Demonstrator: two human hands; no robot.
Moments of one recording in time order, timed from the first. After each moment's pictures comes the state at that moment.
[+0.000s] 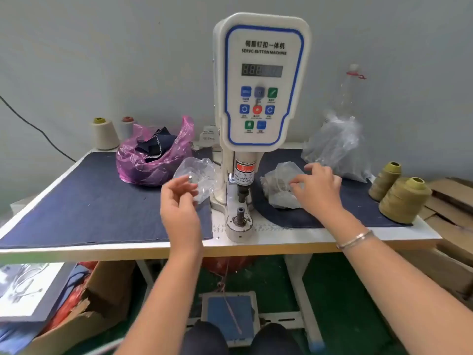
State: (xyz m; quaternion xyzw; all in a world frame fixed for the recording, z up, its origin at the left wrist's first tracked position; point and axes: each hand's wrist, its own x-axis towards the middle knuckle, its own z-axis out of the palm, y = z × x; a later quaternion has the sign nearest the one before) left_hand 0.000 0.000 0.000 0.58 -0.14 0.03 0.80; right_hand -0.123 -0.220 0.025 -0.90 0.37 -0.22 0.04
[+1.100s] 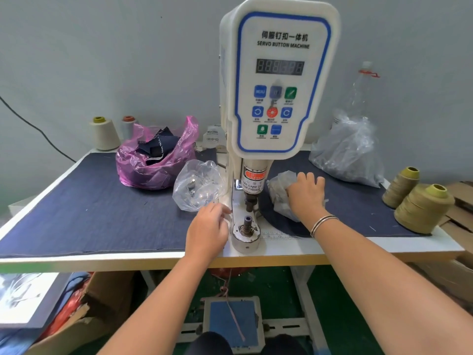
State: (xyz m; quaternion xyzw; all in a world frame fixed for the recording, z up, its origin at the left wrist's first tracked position) left_hand 0.044 -0.033 -0.068 0.81 -0.43 0.07 0.39; right_hand -0.054 -0.254 -0.023 -0.89 0.39 -0.04 -0.21
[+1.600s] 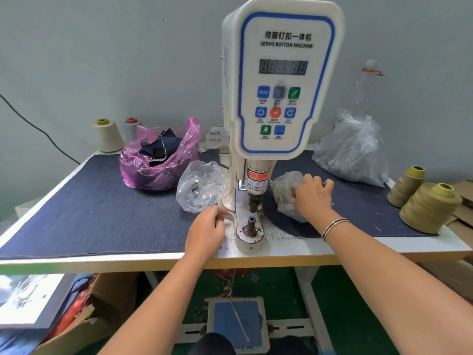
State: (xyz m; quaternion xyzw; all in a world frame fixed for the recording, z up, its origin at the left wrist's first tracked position) left_hand 0.055 -0.031 -0.071 0.82 -0.36 -0.04 0.44; right_hand -0.060 -0.259 -0.027 -0.90 0.40 -0.07 -0.15
